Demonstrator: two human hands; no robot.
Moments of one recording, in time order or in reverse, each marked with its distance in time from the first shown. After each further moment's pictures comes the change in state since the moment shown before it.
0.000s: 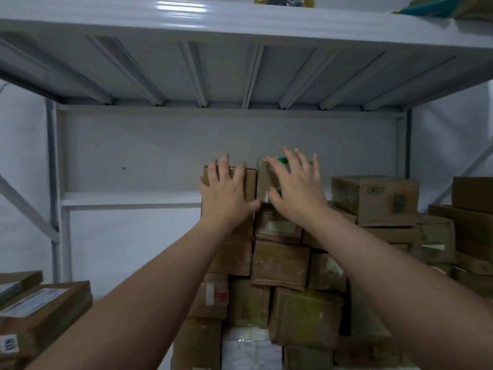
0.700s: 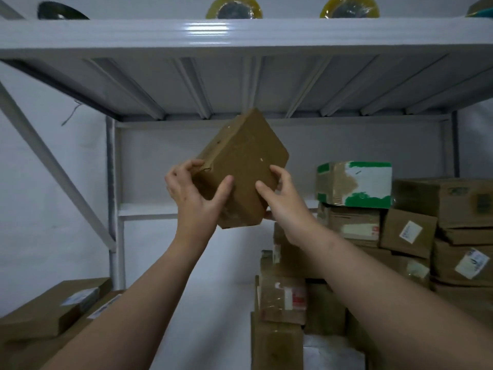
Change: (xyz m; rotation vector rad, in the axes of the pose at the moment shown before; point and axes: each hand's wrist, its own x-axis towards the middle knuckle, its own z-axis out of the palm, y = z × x) left_hand -0.050 -0.167 -0.072 -0.887 0.466 -0.137; right_hand 0.013 -0.181 0.015 1.382 -0.139 0.396
